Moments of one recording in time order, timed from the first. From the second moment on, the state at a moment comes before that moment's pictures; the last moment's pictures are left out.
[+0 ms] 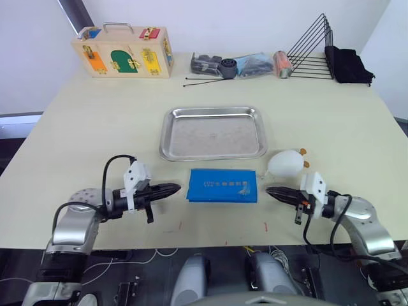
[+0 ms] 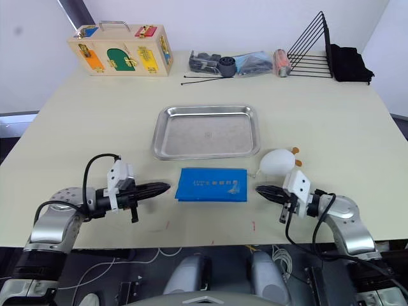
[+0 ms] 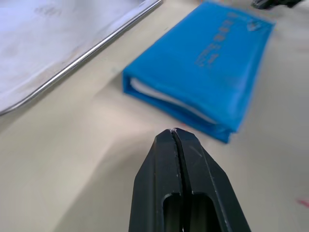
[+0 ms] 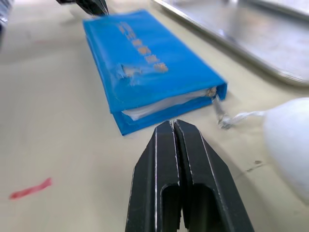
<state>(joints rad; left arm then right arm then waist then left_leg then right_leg) -0.07 0.75 0.11 0.05 -0.41 0.19 -1.26 -0.06 -0.58 0.06 -0.06 0.36 0.00 1.11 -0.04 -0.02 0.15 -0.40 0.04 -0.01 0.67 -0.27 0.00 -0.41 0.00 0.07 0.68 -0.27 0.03</state>
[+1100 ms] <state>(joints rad) -0.08 0.93 0.19 -0.17 -0.68 0.17 -1.56 -0.35 -0.45 0.25 0.34 0.01 -0.66 1.05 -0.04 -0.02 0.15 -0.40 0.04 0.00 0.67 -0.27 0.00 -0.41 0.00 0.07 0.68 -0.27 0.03</state>
